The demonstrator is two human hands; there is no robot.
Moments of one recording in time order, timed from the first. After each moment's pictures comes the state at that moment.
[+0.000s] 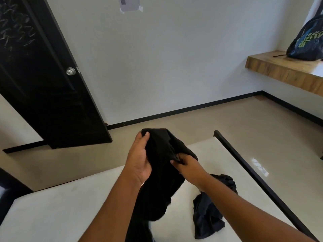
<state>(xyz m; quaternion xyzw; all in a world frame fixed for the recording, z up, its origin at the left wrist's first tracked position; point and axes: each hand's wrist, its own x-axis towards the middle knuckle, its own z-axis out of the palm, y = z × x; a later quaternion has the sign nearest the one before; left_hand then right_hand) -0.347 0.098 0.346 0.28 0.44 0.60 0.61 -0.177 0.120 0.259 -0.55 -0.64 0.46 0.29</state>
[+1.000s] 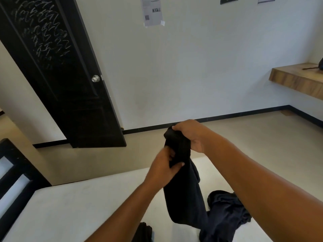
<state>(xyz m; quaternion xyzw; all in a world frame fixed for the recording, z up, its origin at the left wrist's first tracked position) -0.318 0.109 0.305 0.66 0.63 0.33 0.25 -0.191 0.178 0.407 -0.52 -0.46 0.64 0.33</state>
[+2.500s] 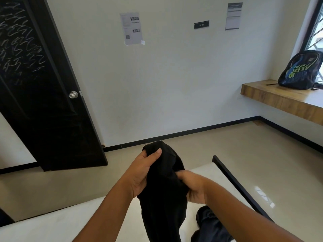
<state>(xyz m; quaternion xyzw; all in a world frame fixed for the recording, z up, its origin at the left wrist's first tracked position) -0.332 0.141 0.367 0.39 0.49 0.48 0.62 -0.151 0.156 0.323 -0.45 -0.41 0.76 0.25</state>
